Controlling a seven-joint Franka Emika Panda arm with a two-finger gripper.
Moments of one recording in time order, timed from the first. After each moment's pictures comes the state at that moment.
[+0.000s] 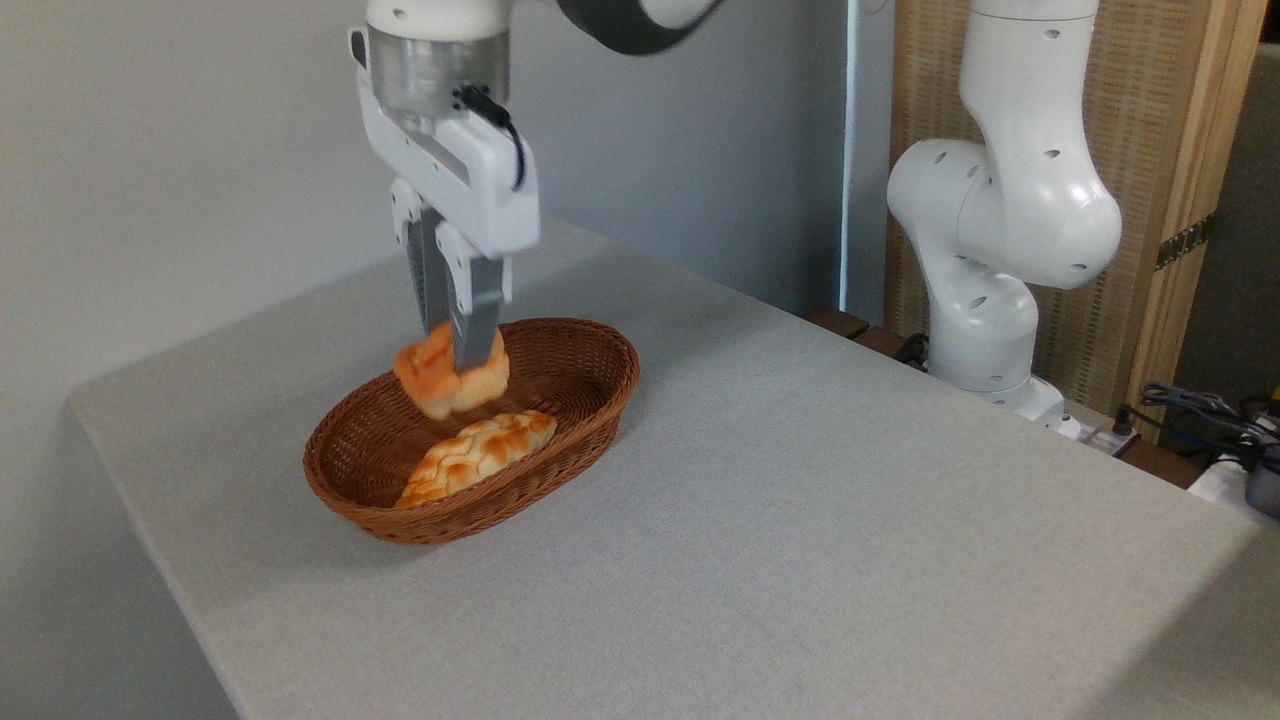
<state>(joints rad) -0.14 -0.10 -0.02 -1.83 -0.15 1.87 0.75</state>
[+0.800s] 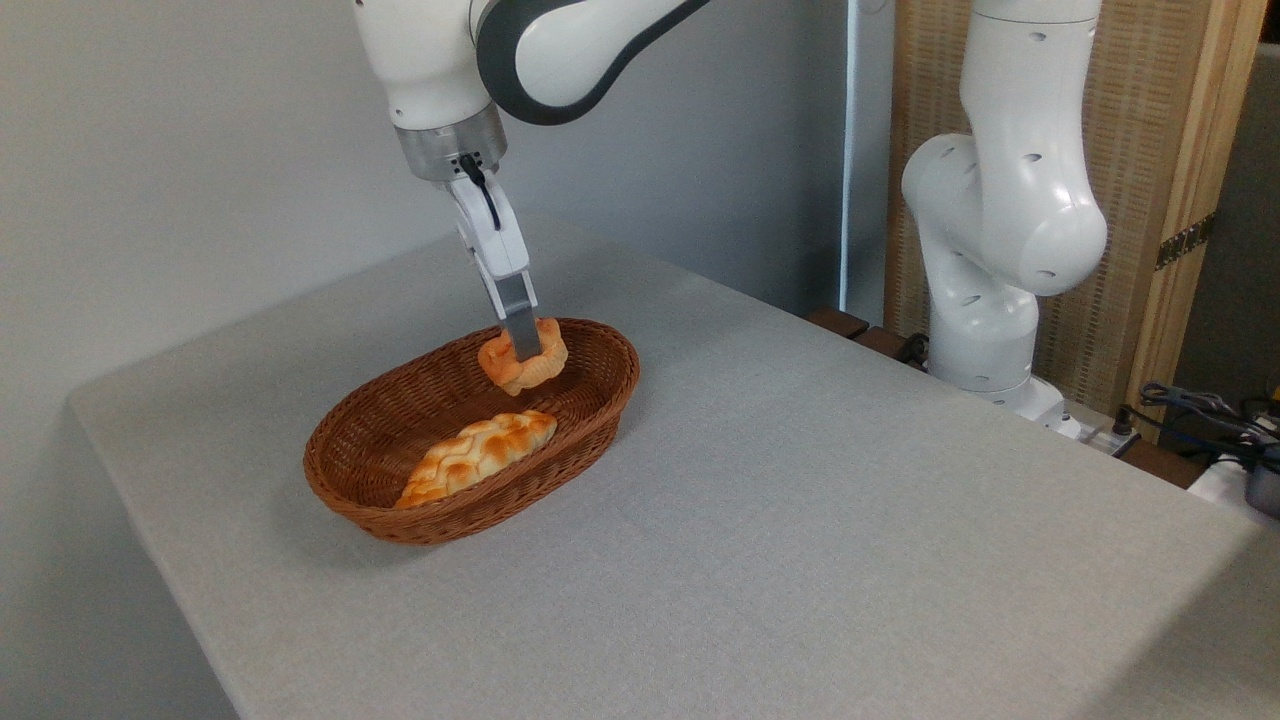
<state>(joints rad) -0.39 -0.09 -0.06 -2.02 -0.10 1.86 0.66</state>
